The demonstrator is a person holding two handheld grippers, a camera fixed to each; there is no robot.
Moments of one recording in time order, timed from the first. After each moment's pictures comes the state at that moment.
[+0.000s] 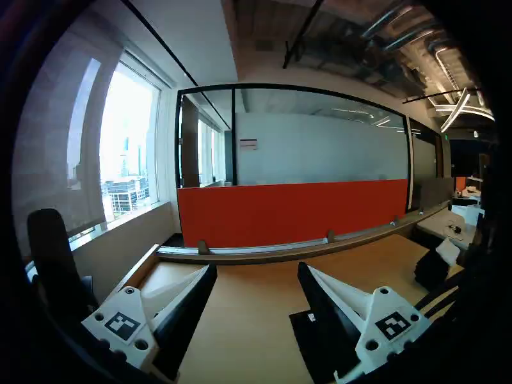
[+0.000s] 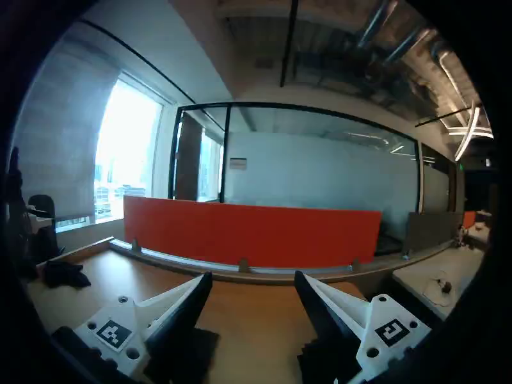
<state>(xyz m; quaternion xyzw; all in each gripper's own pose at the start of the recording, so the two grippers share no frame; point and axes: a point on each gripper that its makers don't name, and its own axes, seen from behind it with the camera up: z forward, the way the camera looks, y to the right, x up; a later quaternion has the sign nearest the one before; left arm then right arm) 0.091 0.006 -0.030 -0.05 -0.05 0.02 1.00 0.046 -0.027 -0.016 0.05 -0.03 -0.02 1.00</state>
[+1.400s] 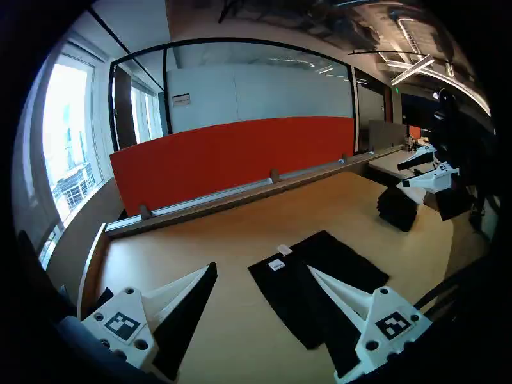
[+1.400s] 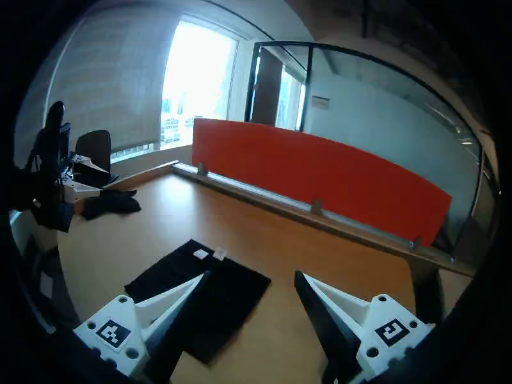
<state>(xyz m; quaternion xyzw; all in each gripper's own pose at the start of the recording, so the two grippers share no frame) -0.010 0.064 -0.025 -0.21 -0.18 0.09 0.96 -0.062 -0.101 -0.022 0.24 -0.20 -0.10 0.94</state>
